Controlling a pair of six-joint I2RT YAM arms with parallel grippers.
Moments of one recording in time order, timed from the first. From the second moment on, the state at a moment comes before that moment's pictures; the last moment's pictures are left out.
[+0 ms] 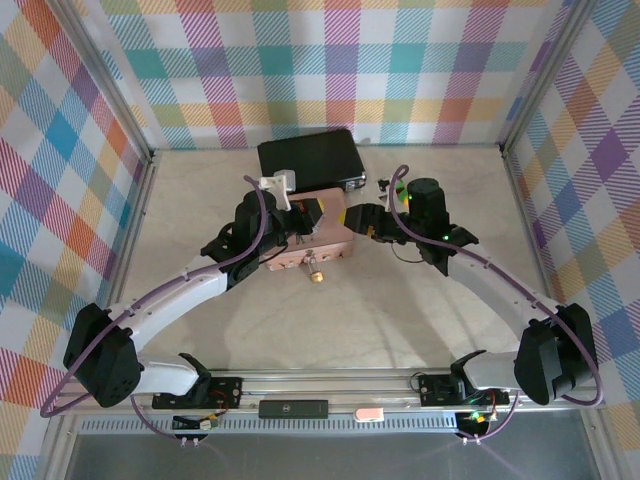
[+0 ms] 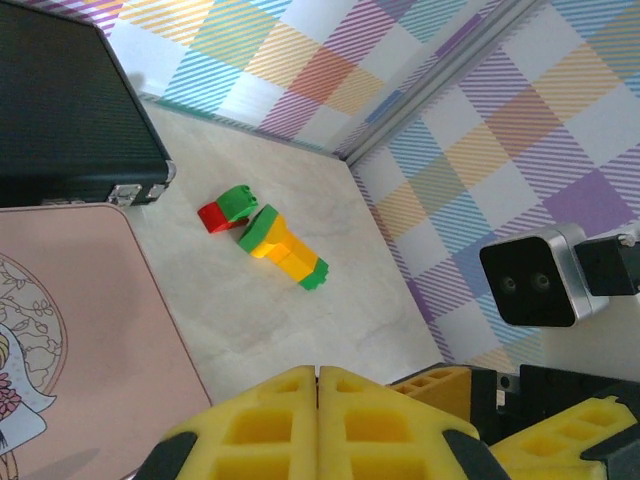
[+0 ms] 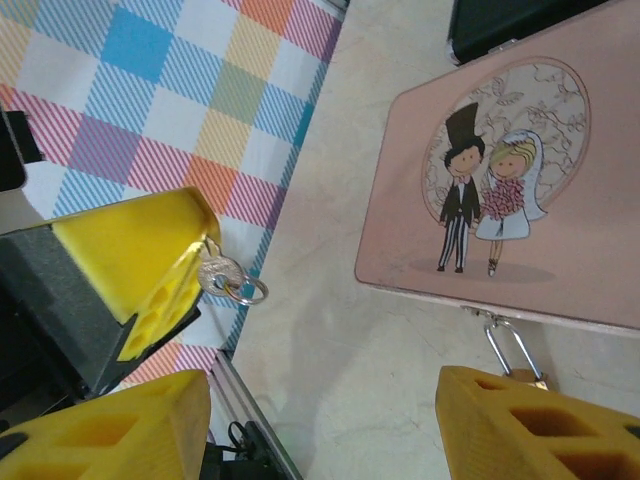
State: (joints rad) left arm -0.66 1.32 0.98 0.09 0.07 -0.71; right arm 0.46 1.31 0.96 -0.09 -0.65 0.75
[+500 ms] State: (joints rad) left arm -0.75 1.33 0.89 0.25 -0.05 -0.84; right arm 0.42 1.30 0.73 0.21 -0.67 0.91
